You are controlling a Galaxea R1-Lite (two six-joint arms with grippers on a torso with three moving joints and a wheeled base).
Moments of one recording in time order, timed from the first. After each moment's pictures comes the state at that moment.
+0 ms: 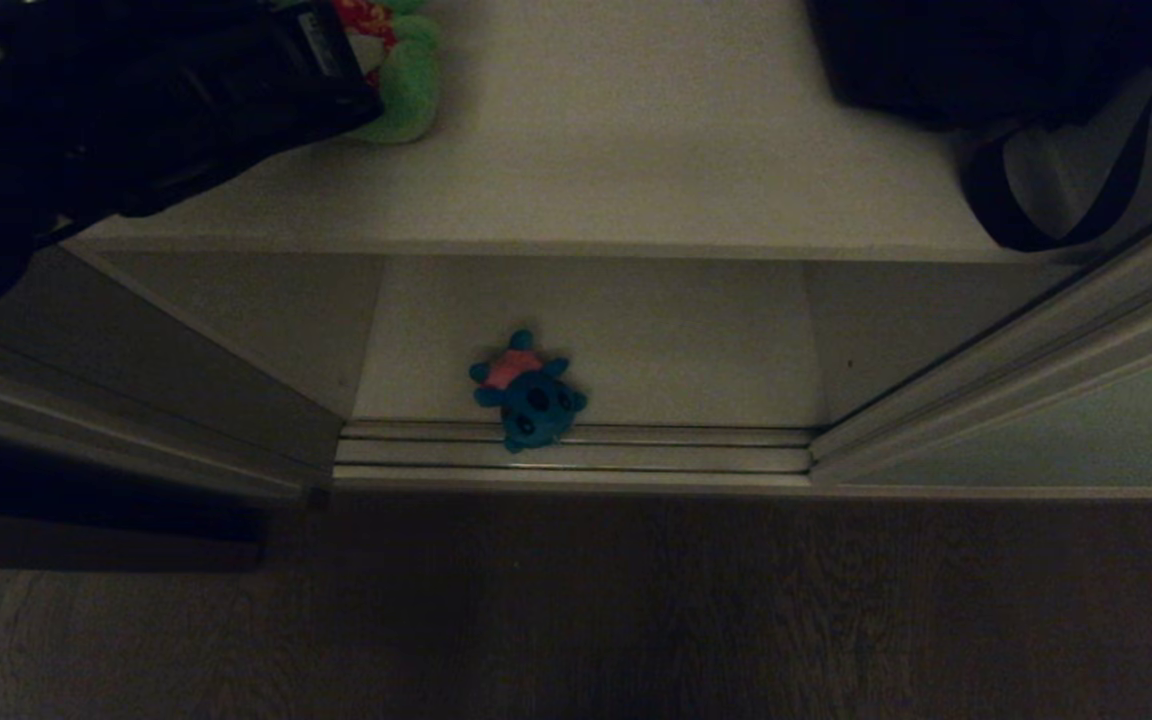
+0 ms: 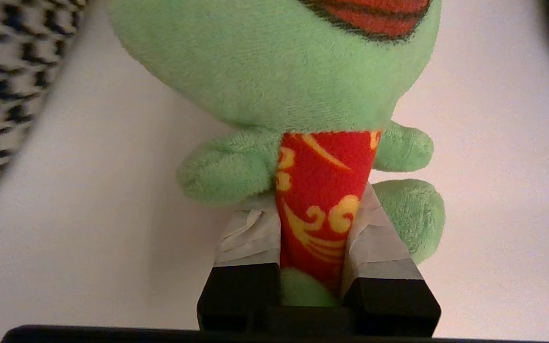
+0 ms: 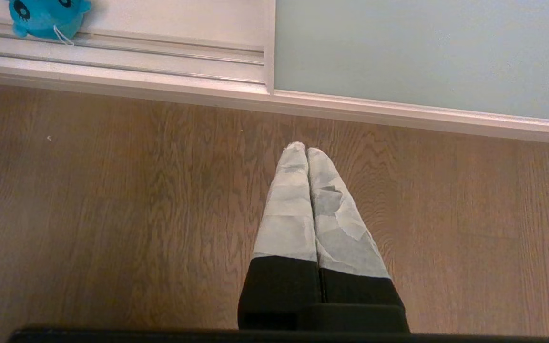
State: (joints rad) left arm -0.33 1.64 -1.47 -0.42 0.04 -0.12; right arm 0.00 0.00 0.00 0.00 0.01 -0.02
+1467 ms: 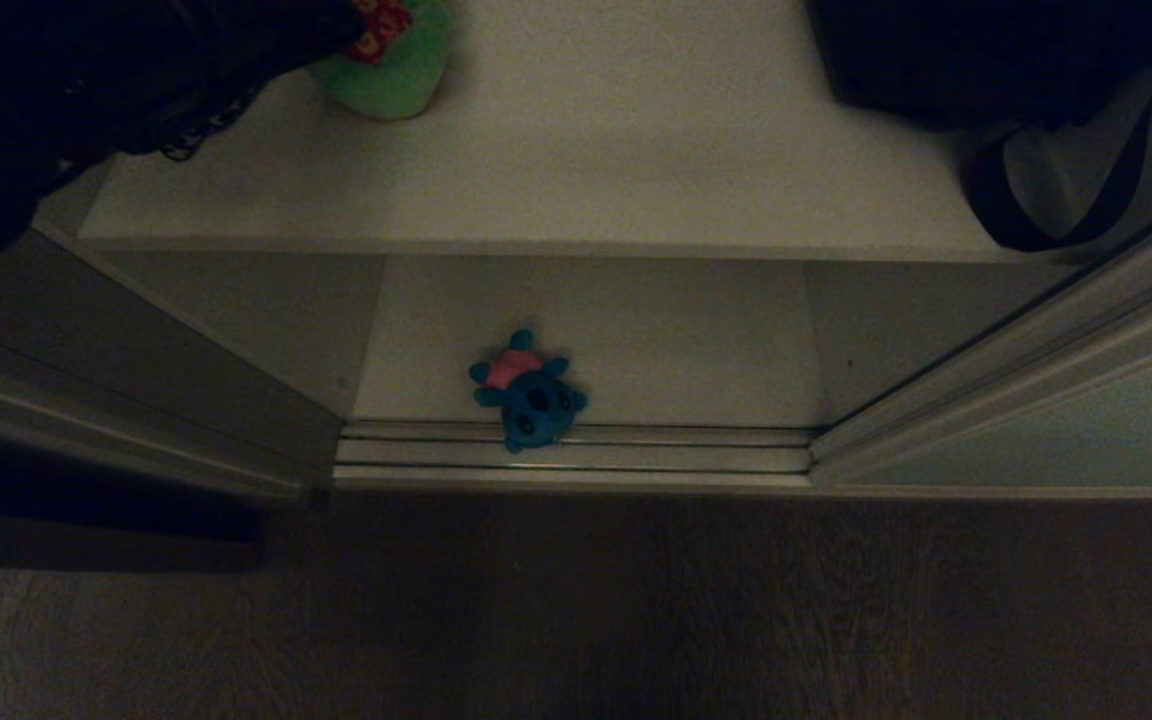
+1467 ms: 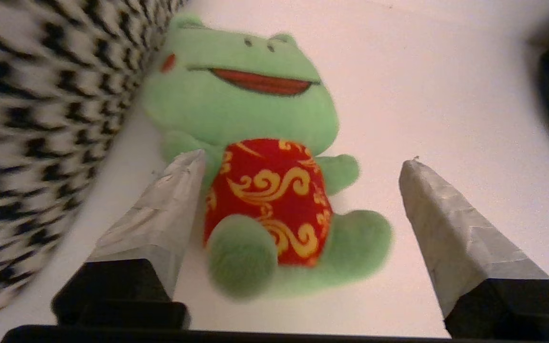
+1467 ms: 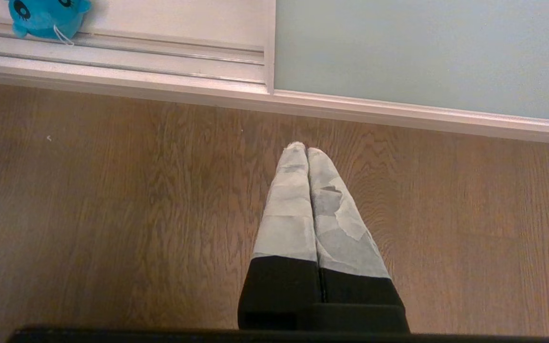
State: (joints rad) left arm -0.33 1.65 -1.59 -0.45 0.10 -0.10; right arm 0.00 0.00 0.00 0.00 0.01 -0.02
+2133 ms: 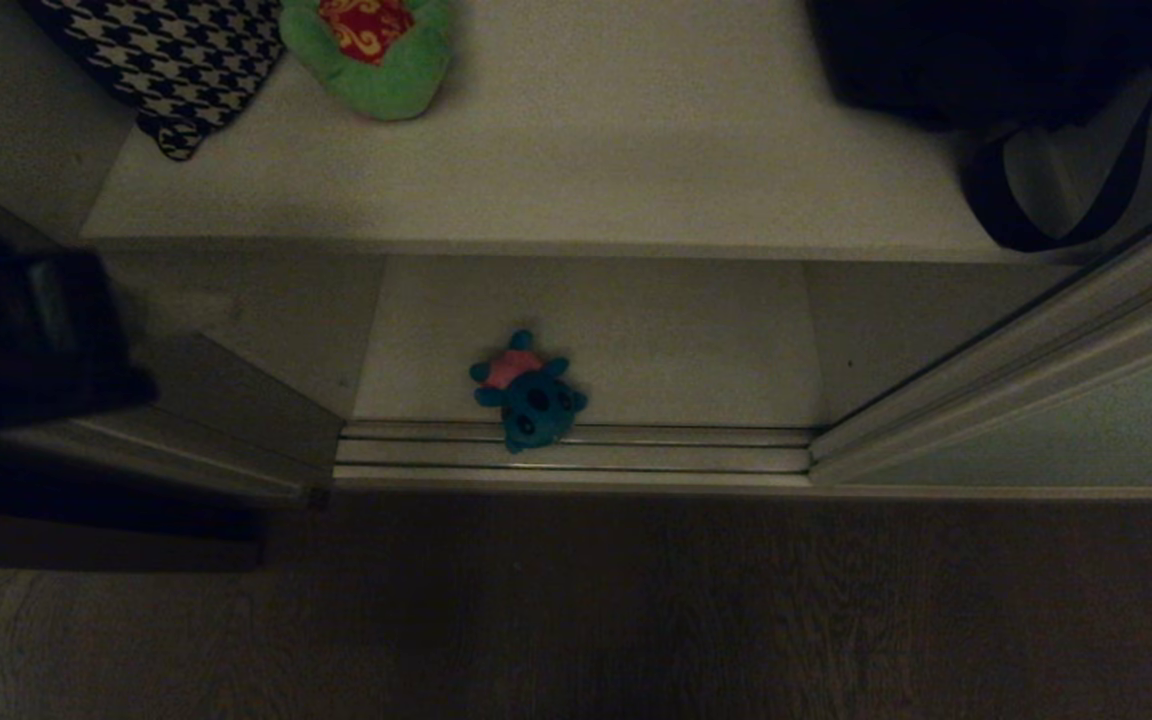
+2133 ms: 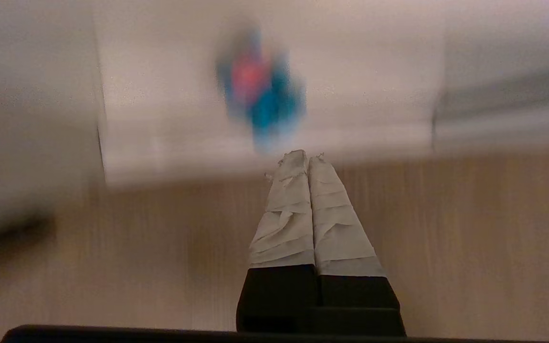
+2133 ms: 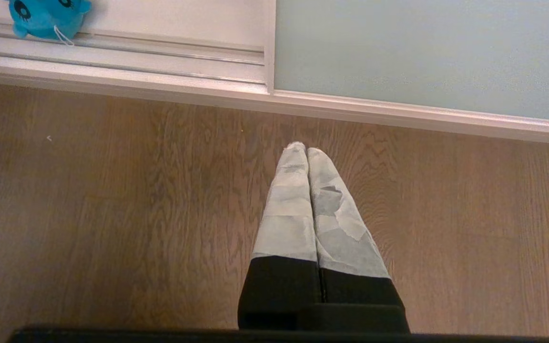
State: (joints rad) left arm -0.37 1.09 -1.06 0.19 0.02 -0.15; right arm 0.00 0.00 0.00 0.00 0.01 -0.02
